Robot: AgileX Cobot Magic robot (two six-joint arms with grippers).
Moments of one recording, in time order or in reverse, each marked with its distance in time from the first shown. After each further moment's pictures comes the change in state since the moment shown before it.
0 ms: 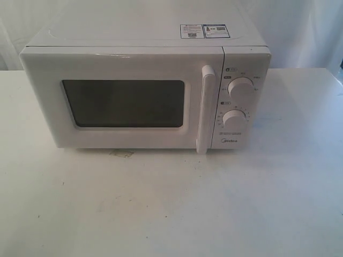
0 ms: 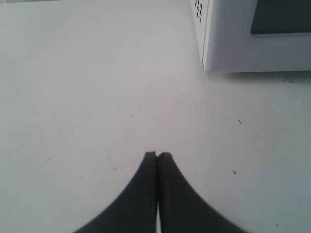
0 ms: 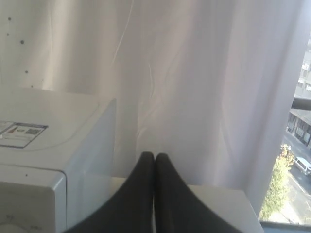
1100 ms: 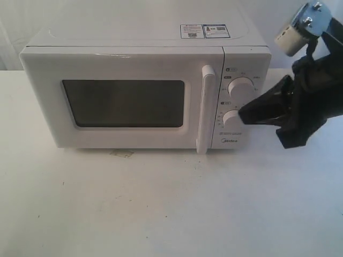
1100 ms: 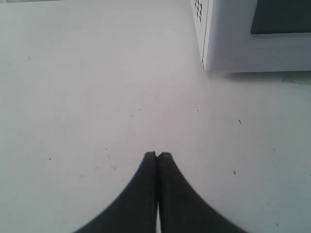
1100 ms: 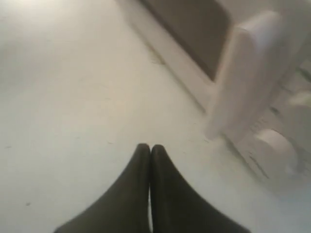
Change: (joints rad) left arm 0.000 0.000 0.000 0.000 0.000 0.000; right arm 0.057 0.347 -0.418 0.918 1.302 -1.267
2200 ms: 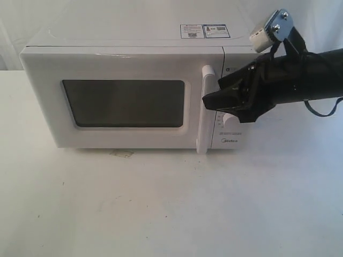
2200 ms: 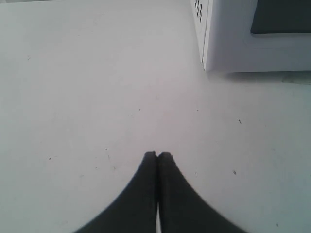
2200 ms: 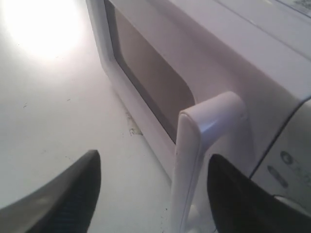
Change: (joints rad) left arm 0.000 0.000 0.000 0.000 0.000 0.000; right arm 0.002 0.292 -0.019 0.455 -0.106 -0.493
